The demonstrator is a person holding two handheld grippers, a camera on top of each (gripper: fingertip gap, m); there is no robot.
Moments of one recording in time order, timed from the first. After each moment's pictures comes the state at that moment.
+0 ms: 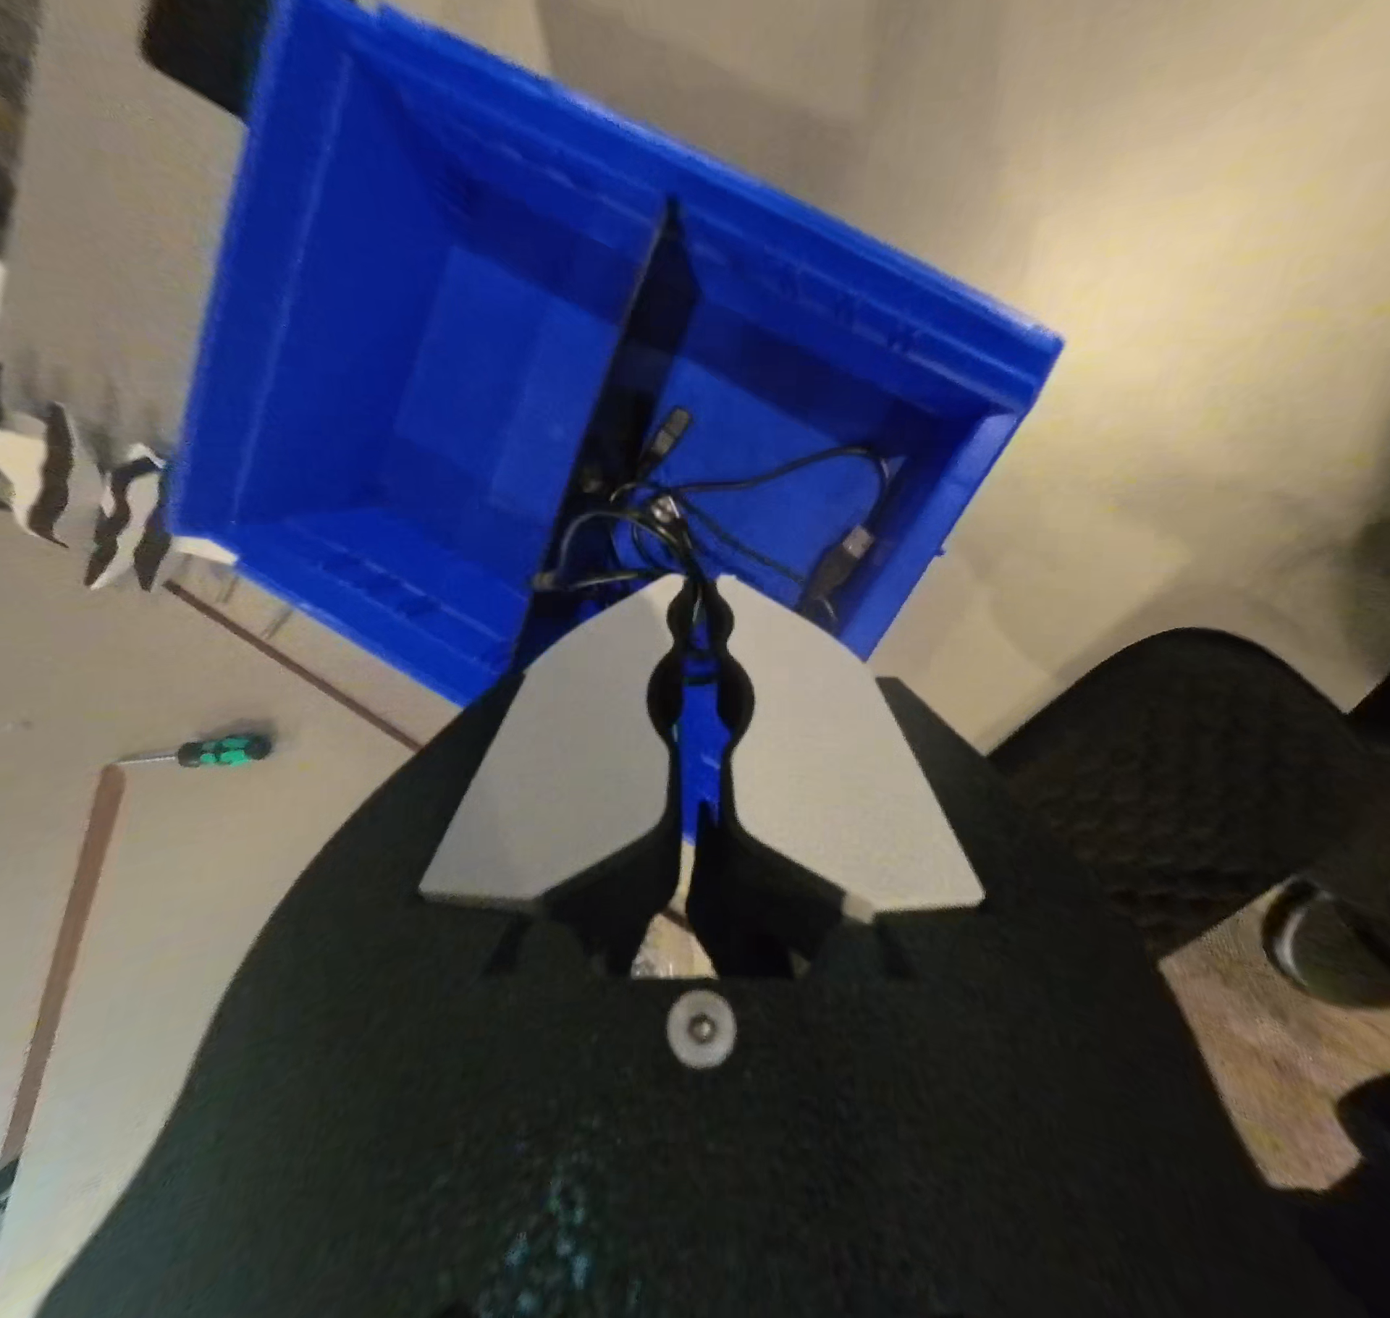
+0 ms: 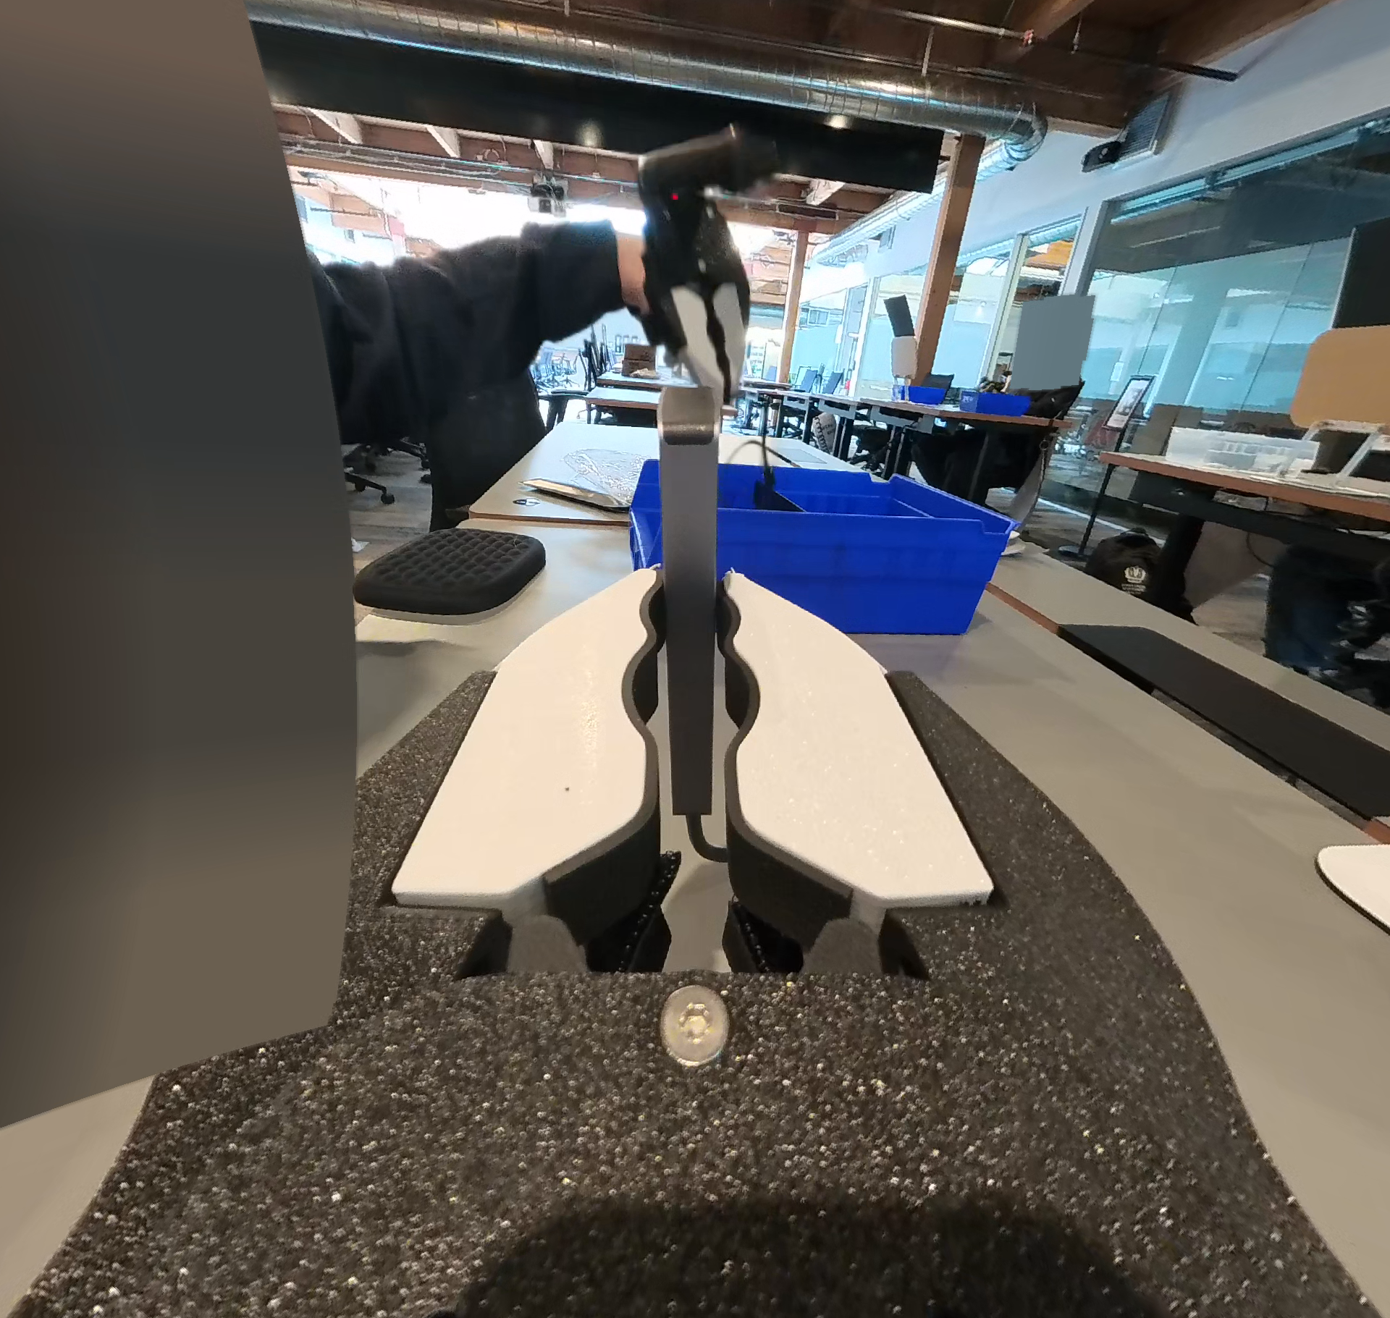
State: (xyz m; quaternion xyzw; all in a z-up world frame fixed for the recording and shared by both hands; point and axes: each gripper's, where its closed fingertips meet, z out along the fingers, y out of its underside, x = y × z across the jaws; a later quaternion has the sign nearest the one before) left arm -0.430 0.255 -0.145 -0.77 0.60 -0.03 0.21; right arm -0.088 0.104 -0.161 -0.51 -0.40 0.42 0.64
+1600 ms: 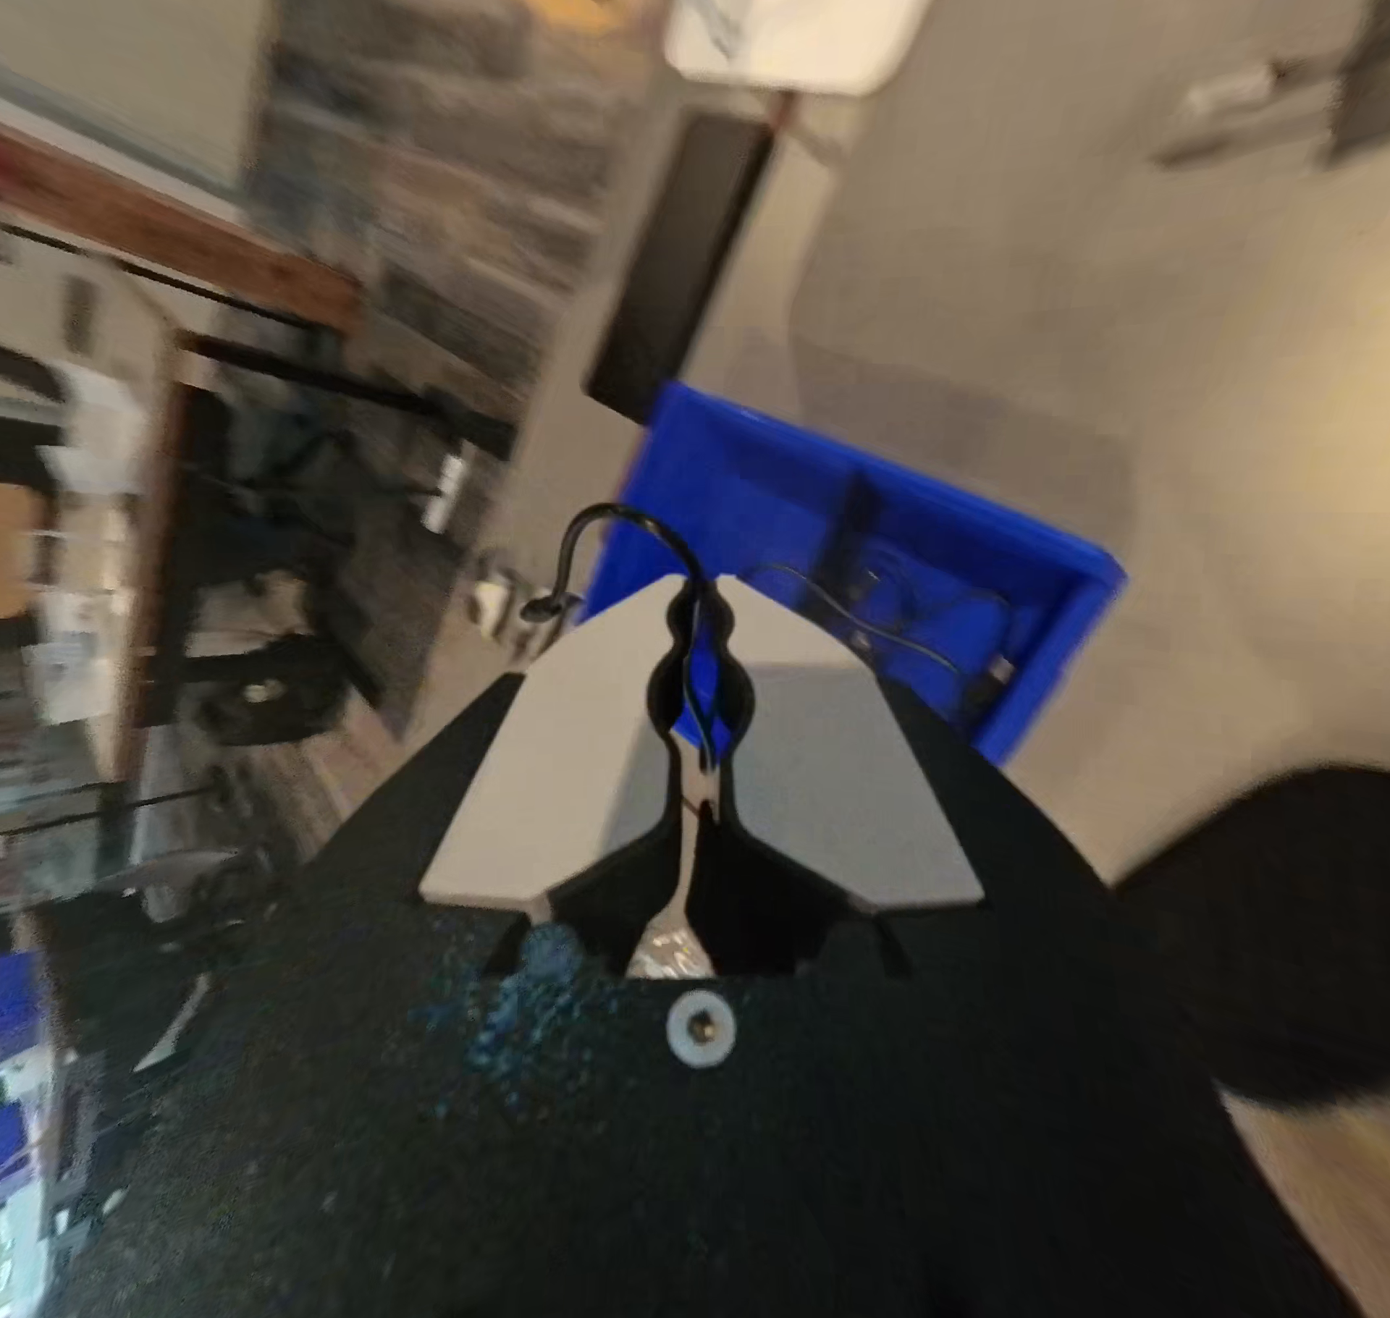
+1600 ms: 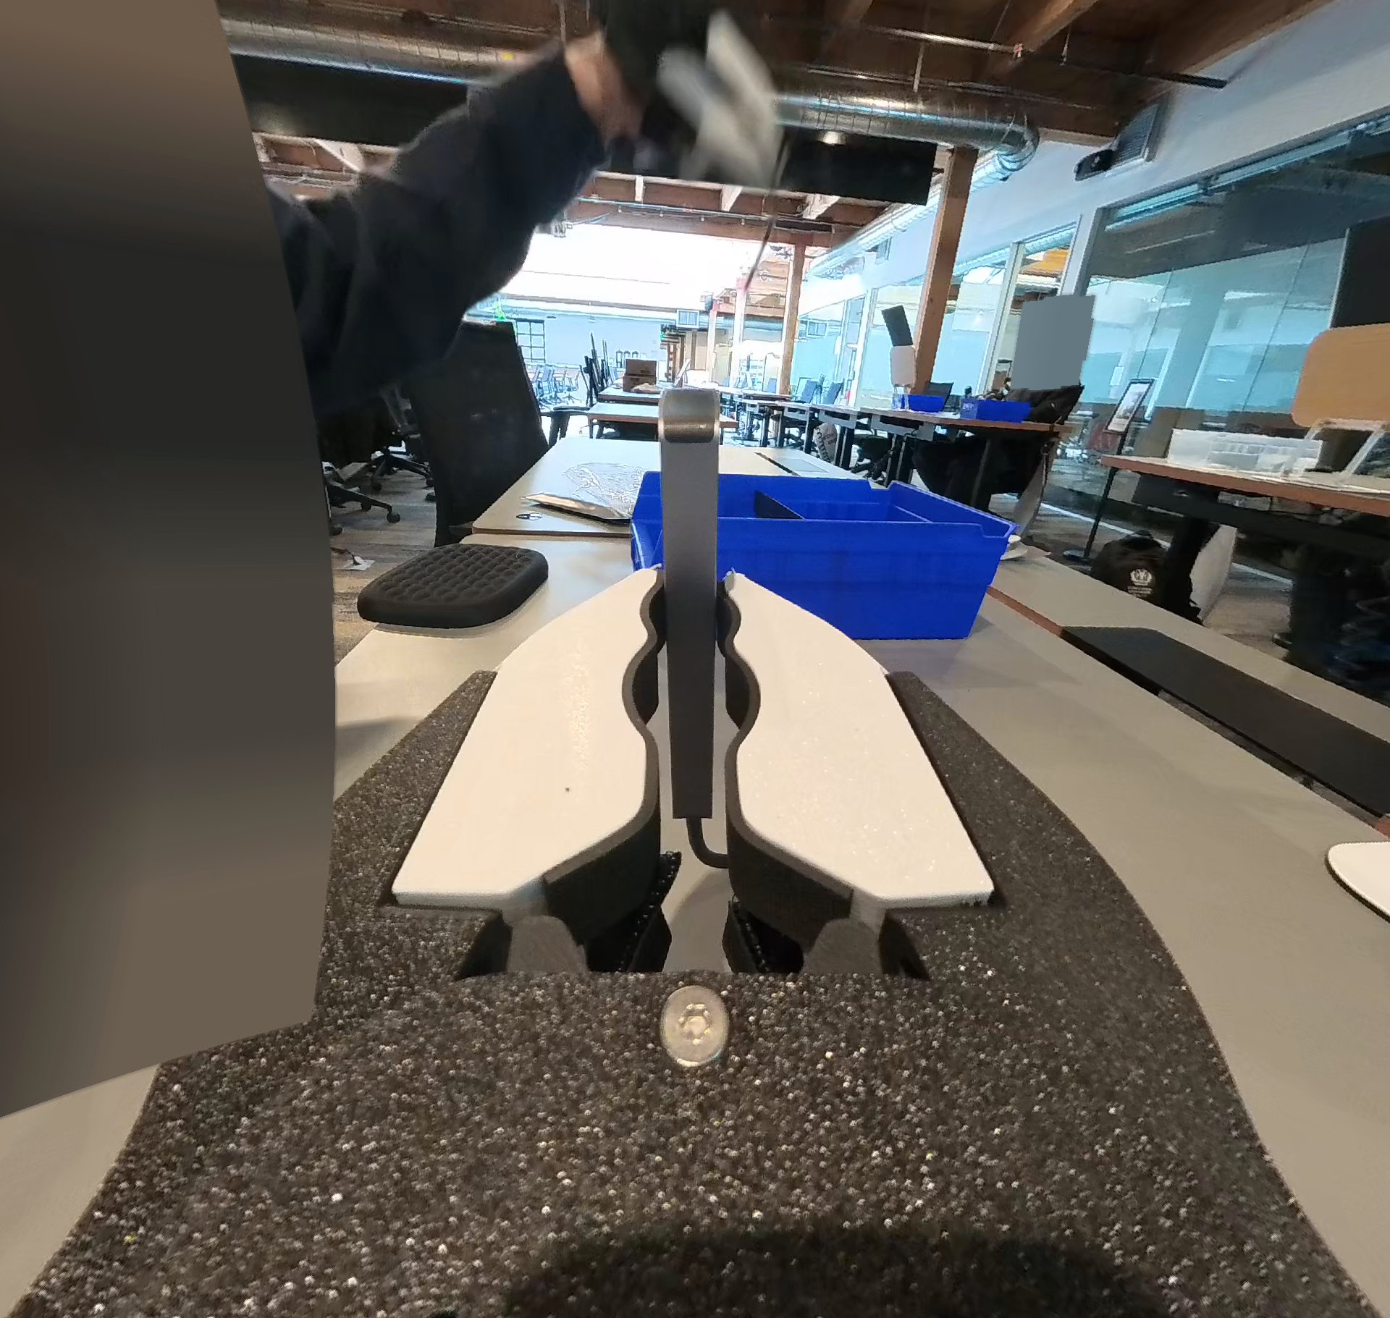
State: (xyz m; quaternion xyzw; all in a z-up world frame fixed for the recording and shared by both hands) left arm -0.379 0.256 -0.001 -0.69 0.61 0.08 0.38; right arm -0.086 0.105 -0.159 -0.50 -0.39 0.43 0.64
